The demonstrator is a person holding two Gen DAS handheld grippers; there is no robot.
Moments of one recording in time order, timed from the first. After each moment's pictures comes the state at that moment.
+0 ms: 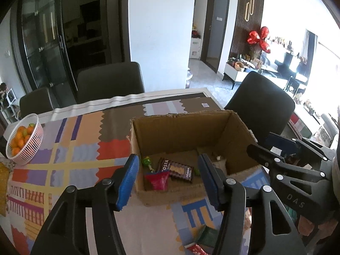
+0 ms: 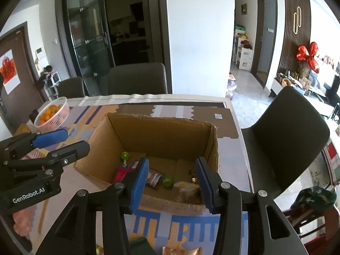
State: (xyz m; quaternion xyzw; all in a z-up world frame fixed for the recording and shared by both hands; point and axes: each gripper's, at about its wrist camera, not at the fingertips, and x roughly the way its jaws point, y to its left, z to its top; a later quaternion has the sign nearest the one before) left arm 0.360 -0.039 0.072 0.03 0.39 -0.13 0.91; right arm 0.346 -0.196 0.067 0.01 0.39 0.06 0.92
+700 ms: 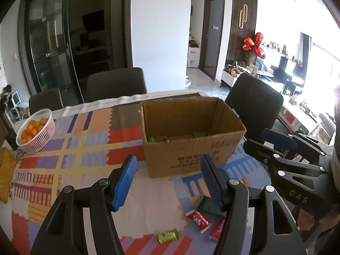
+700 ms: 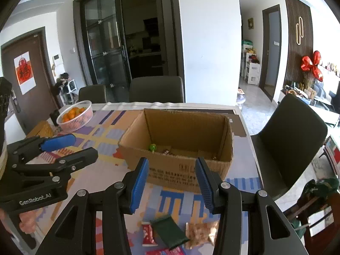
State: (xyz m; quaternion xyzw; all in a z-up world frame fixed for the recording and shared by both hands) left arm 0.258 -0.007 0.075 0.03 0.35 -0.14 0.92; right arm 0.252 -0.163 0.080 0.01 0.33 0.09 0.94
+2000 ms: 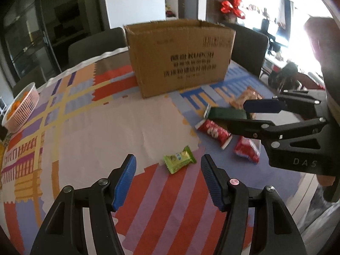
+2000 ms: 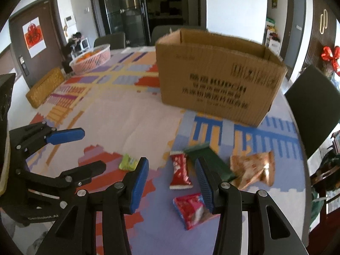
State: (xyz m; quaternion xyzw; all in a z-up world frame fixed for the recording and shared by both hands) left arm 0.188 0.026 -0.068 0.11 0.43 -0.20 0.87; right arm 0.190 -0.102 -0.038 -0.03 0.44 0.14 0.88
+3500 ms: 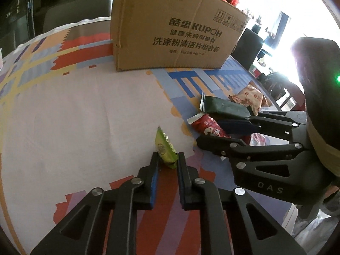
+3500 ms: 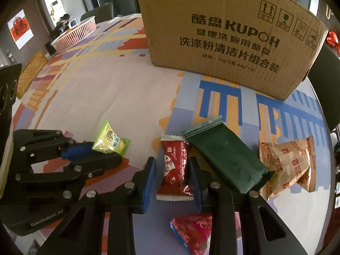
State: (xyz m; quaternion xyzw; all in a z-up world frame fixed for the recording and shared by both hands) left arm 0.243 0.022 -0.127 0.01 0.49 -0.27 0.83; right arm 0.243 -0.083 -0.115 -0.02 0.53 0.13 0.84
